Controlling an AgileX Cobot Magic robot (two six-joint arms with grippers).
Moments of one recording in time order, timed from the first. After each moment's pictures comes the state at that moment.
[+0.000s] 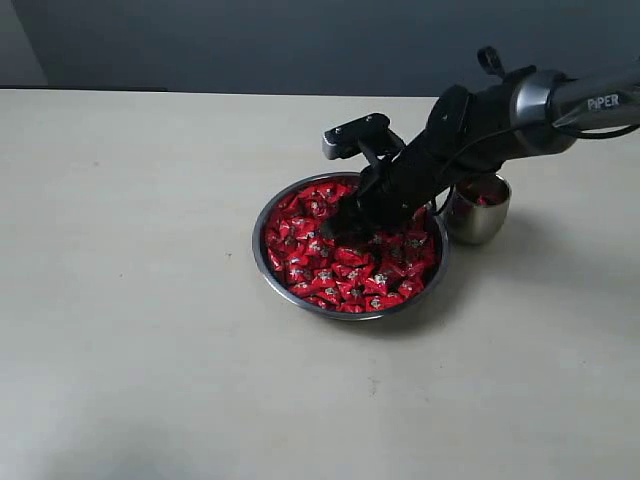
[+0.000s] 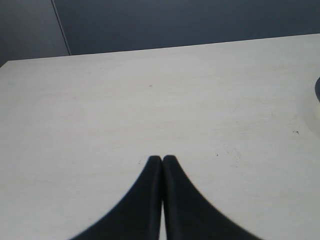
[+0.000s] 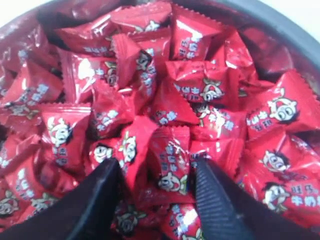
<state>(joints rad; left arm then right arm) 0.11 0.00 0.01 0.03 0.34 0.03 0.58 2.10 -1.27 0.61 0.43 -0.72</state>
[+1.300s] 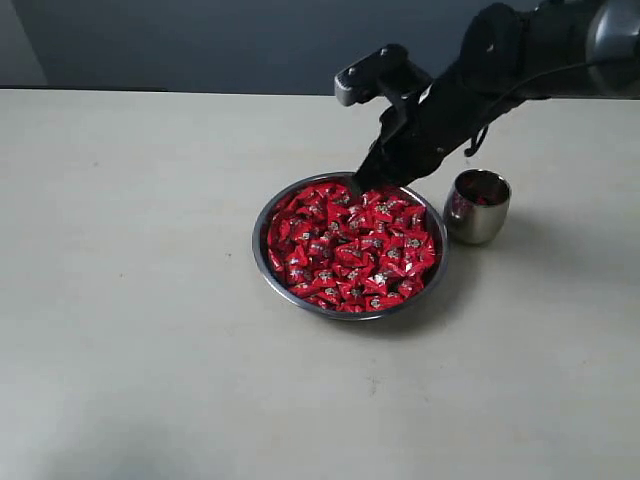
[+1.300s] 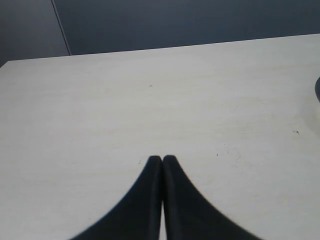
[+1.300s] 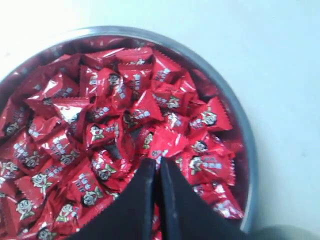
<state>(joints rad) 0.11 0.00 0.01 0.03 0.34 0.03 0.56 1.90 -1.30 0.35 0.57 -0.62</state>
